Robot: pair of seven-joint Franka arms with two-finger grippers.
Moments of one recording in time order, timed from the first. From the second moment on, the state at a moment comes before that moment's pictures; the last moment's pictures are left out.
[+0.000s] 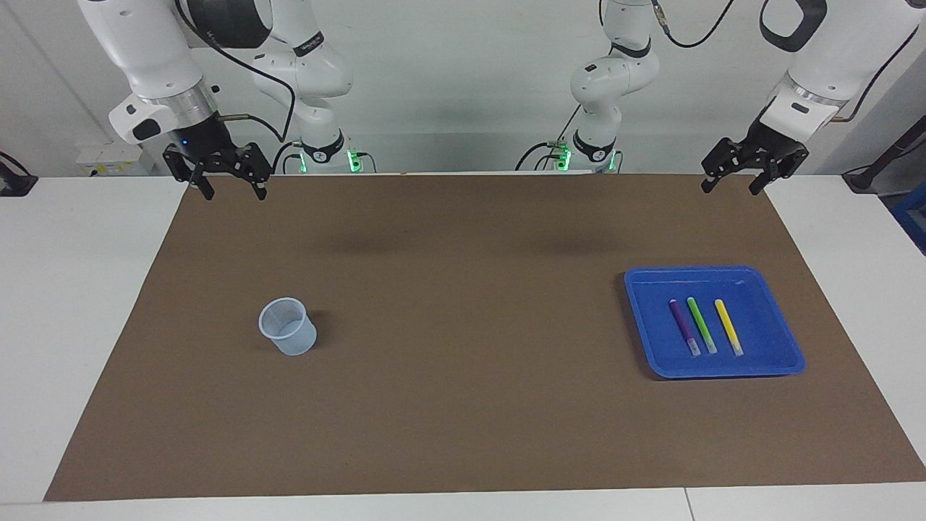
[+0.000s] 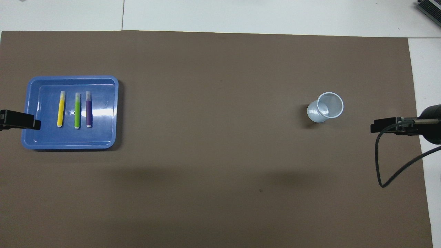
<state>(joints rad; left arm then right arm) 0.38 -0.12 -0.30 -1.73 -0.12 1.62 0.14 -0.05 -0.18 0.02 -1.86 0.05 1.72 0.04</state>
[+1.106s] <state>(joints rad) 0.18 -0.14 -0.05 -1.73 -0.12 1.61 0.14 -0.05 -0.18 0.02 -1.86 0.05 1.73 0.04</state>
